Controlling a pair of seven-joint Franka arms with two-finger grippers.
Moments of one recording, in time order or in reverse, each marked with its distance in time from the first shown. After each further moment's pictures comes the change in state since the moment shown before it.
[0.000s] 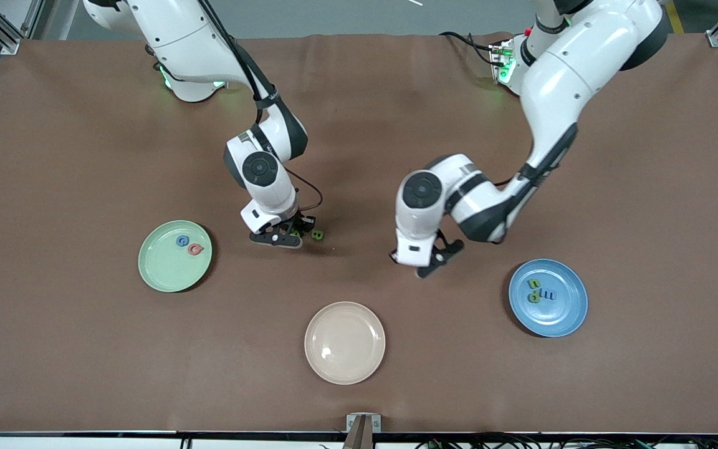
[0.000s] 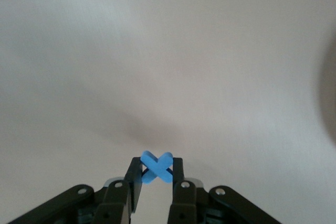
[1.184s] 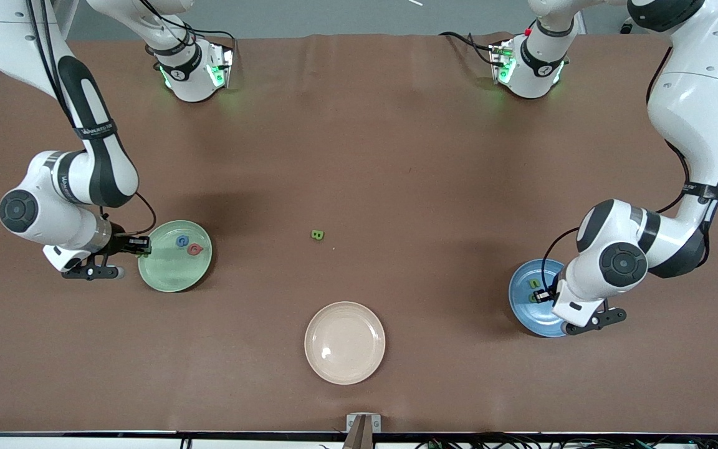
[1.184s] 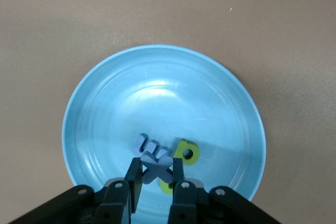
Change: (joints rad) left arm 0.423 0.000 0.005 0.017 0.000 -0.071 0.782; right arm -0.618 -0.167 -0.009 -0.009 0.000 -0.279 -0.769
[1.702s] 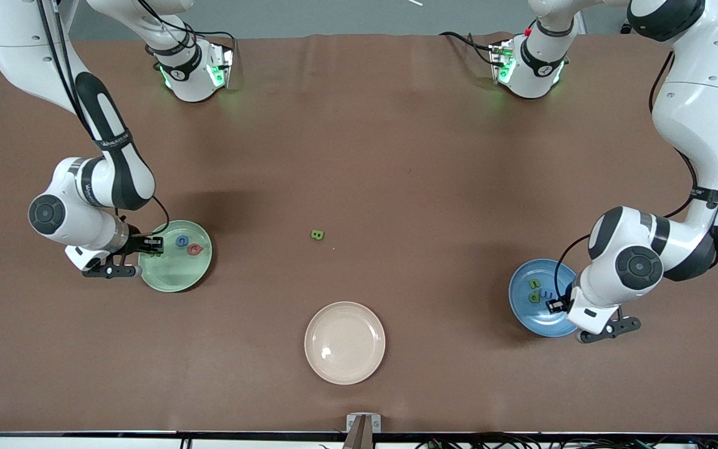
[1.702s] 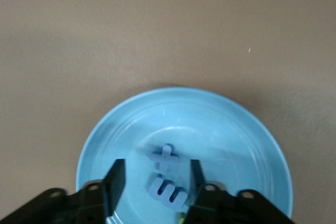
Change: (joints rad) left arm -0.002 0.014 0.061 0.033 0.000 0.093 0.048; right arm 0.001 0.060 0.008 -0.047 0.000 0.093 0.000
